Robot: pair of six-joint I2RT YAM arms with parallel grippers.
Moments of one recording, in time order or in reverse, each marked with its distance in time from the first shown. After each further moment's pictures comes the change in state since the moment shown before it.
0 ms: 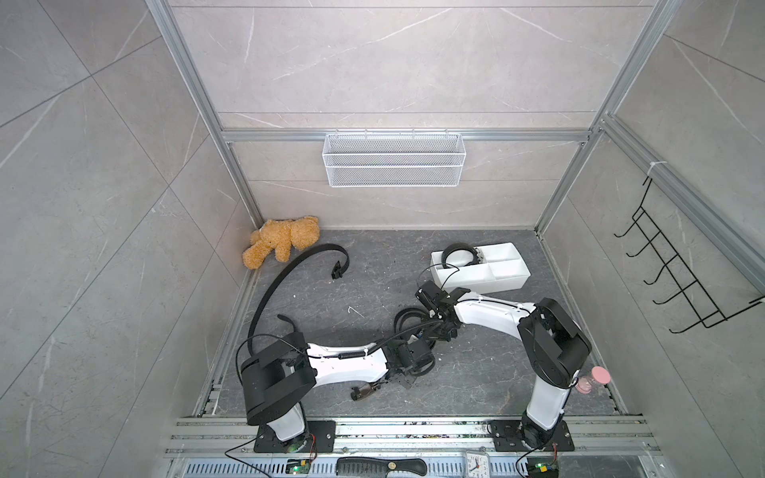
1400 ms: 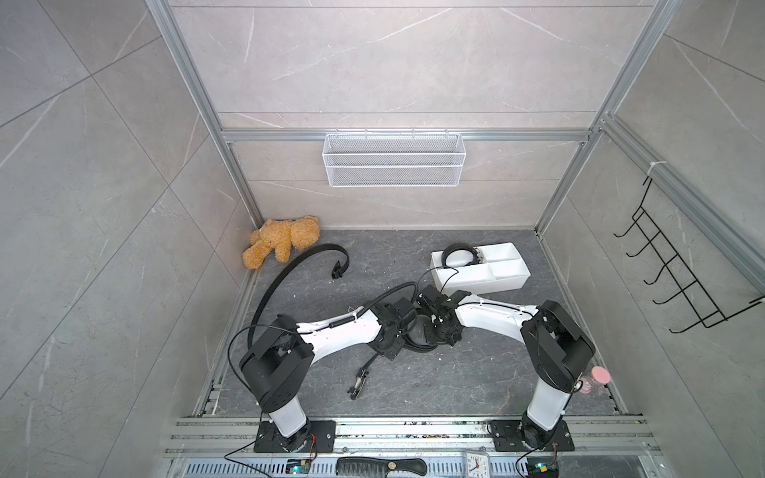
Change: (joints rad) left arm 0.289 0.064 0.209 -0.311 0.109 0.276; right arm 0.014 -0.022 -0.029 -0.062 0.061 -0.071
